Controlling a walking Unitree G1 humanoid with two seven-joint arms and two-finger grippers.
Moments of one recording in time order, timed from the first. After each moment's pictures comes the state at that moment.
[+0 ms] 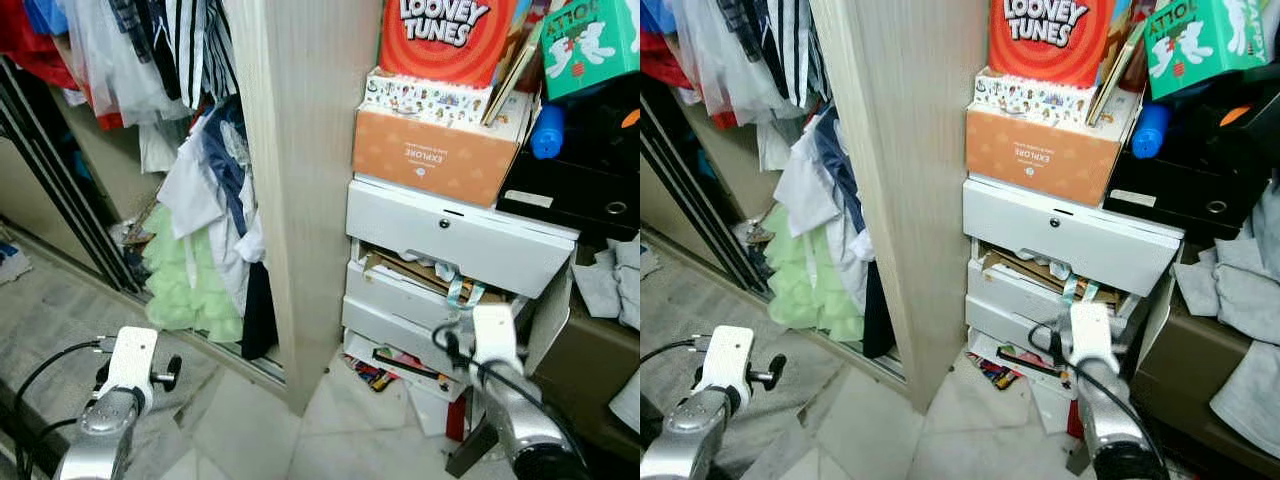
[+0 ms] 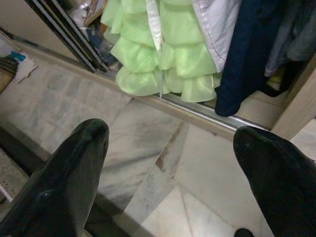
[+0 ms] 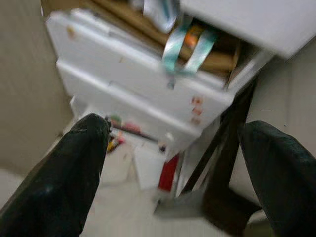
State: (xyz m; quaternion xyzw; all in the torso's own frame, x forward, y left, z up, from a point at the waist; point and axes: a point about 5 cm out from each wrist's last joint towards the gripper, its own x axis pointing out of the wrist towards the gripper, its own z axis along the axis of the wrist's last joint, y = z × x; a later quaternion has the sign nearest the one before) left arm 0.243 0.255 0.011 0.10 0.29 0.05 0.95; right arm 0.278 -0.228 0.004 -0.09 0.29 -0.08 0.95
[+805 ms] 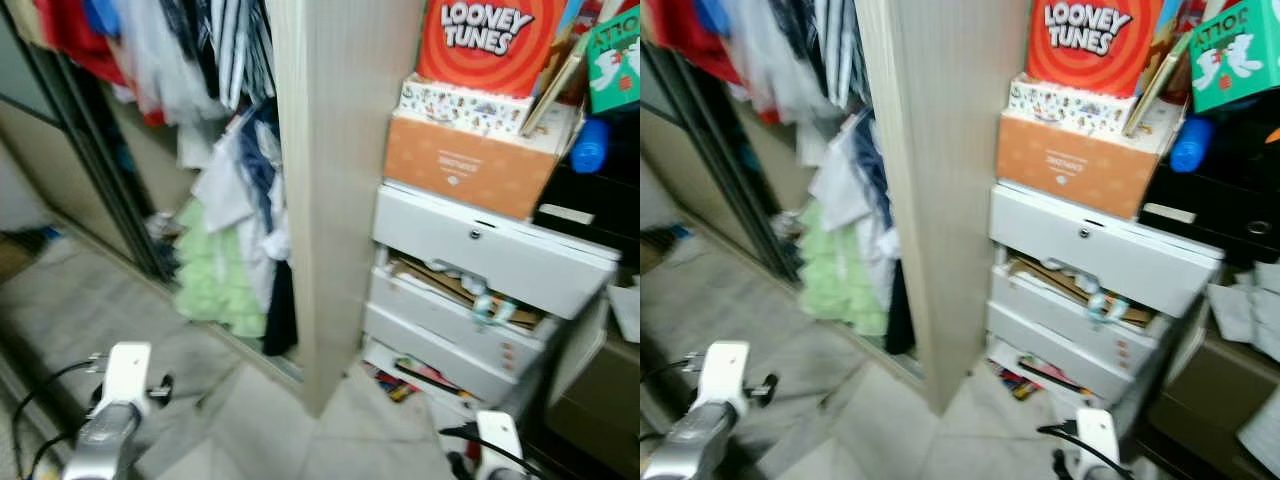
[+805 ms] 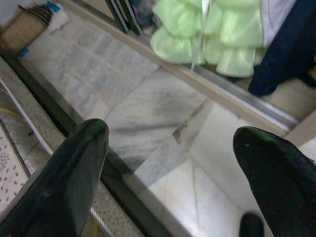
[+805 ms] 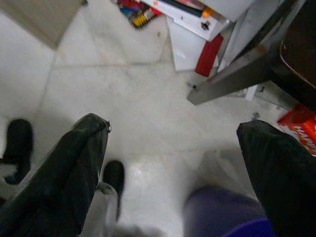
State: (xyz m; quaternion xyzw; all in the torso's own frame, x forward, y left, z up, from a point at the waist) left arm 0.242 0.259 -0.009 0.08 0.31 0.08 0.94; right arm 0.176 -0.241 -0.078 -0.03 0.49 -0.09 0.87
